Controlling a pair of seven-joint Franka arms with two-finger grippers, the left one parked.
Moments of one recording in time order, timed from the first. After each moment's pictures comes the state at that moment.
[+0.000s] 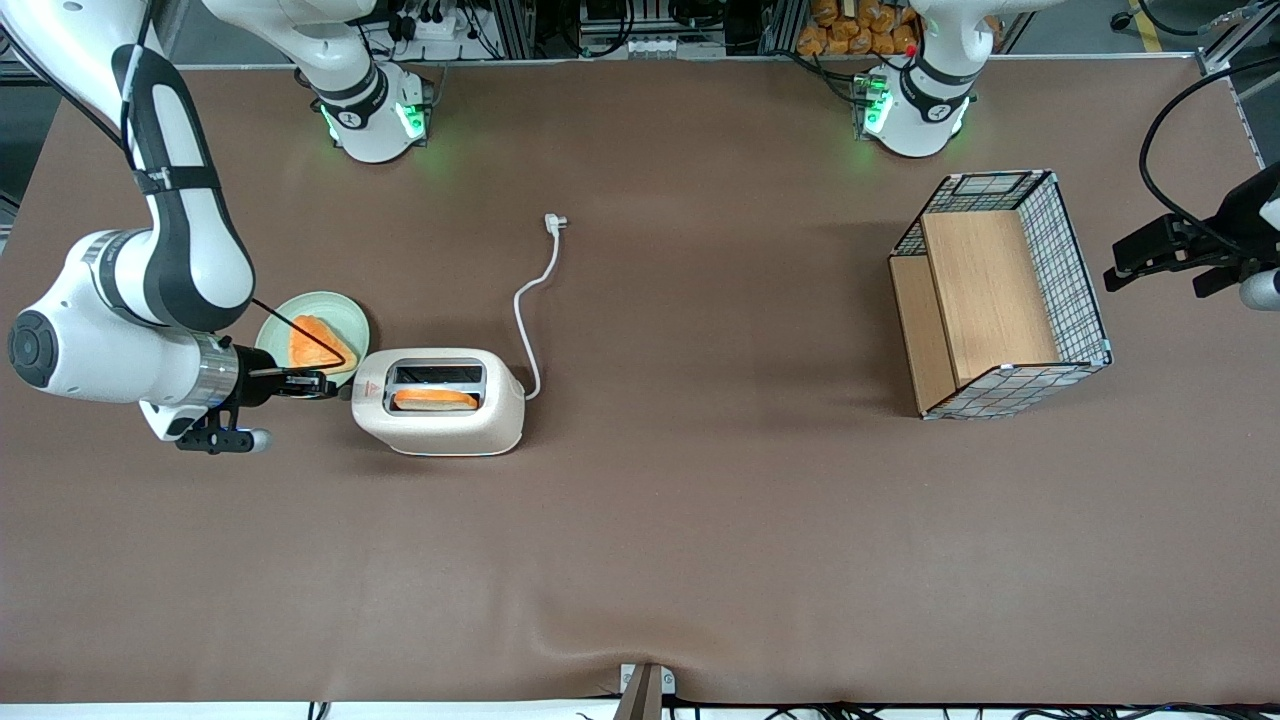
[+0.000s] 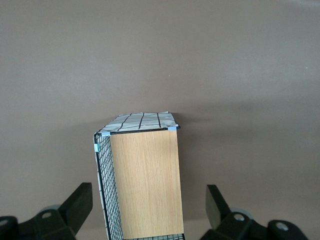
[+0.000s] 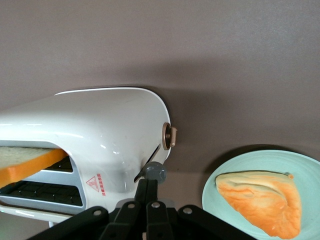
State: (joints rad) arm 0.06 0.35 -0.06 -1.82 0.34 1.97 -0.09
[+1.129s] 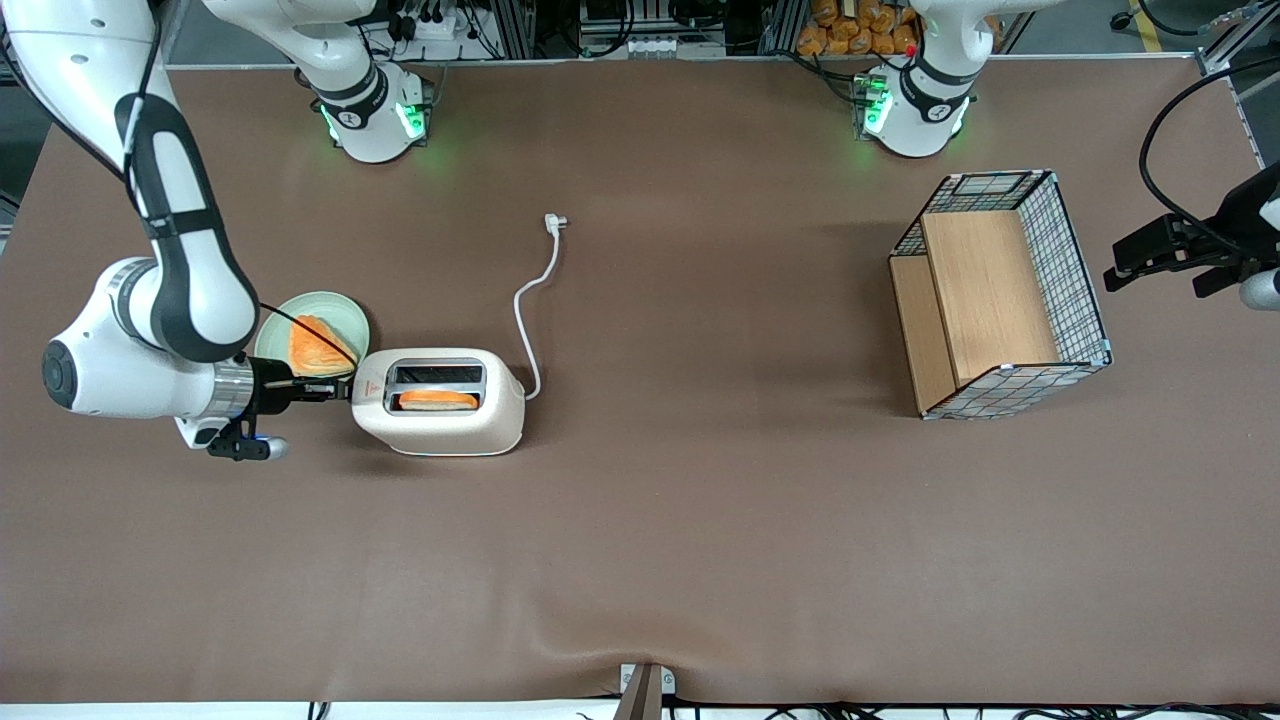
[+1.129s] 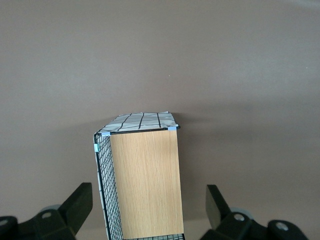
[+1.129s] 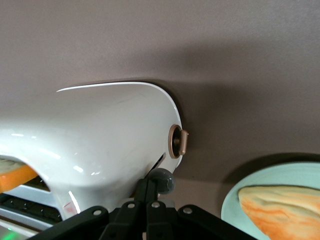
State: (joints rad) arm 0.04 0.45 -0.08 -1.83 0.52 1.97 -0.22
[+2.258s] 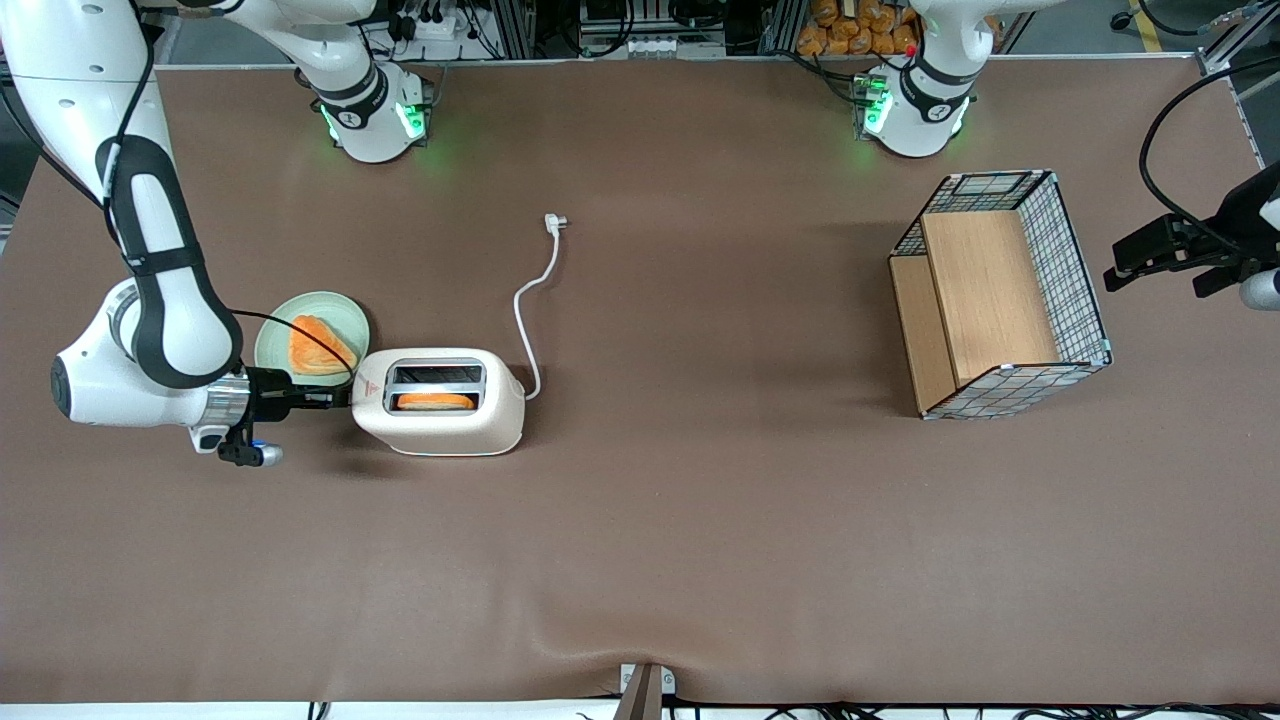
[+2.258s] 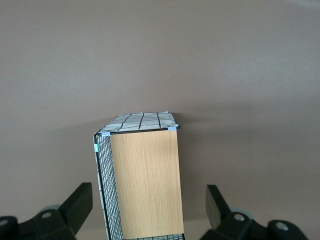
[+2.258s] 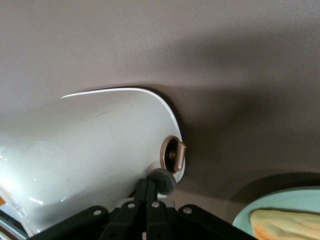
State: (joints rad) arm -0.01 0.51 -0.08 -1.83 0.65 1.97 -0.32
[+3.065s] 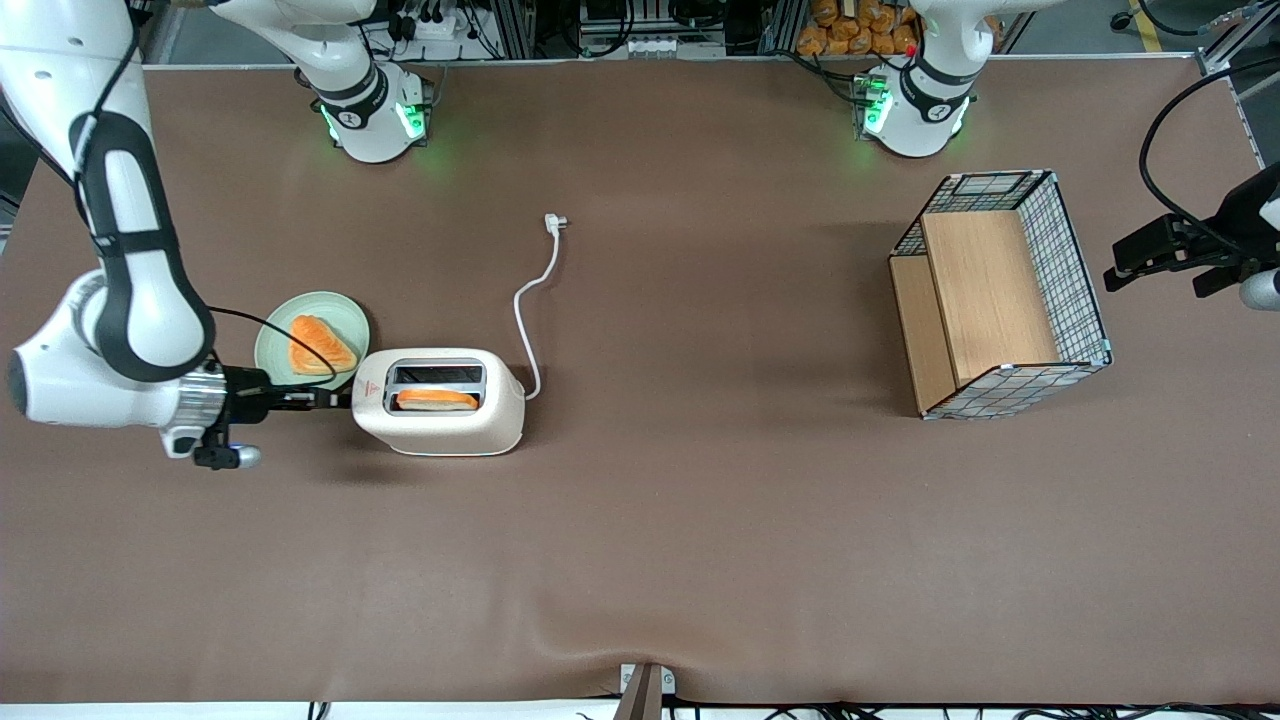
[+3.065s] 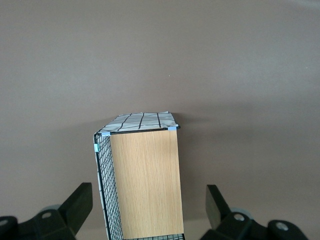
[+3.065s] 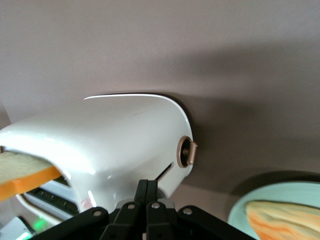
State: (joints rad) arm -0.01 0.46 -0.09 -1.75 0.59 1.88 -0.32
